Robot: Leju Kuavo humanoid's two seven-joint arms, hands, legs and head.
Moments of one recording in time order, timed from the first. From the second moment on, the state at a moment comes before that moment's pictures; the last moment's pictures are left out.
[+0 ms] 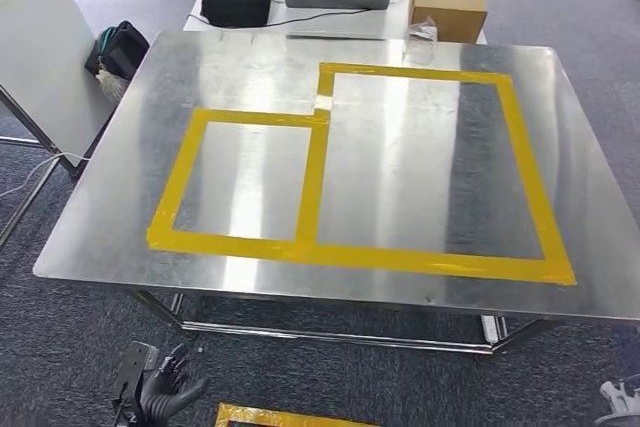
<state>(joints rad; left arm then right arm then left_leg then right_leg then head) 0.05 0.01 -0.09 -0.72 0.21 -0.11 -0.26 0.30 -0.31 -0.96 -2.28 0.53 -0.05 -0.18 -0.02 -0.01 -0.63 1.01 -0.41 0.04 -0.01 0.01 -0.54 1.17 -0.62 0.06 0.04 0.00</state>
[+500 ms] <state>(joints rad) 0.00 0.03 -0.10 -0.38 0.07 -0.03 -0.30 0.15 -0.67 -1.21 -2.14 0.51 0.11 -0.05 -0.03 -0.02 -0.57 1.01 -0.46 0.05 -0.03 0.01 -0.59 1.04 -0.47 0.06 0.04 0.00</state>
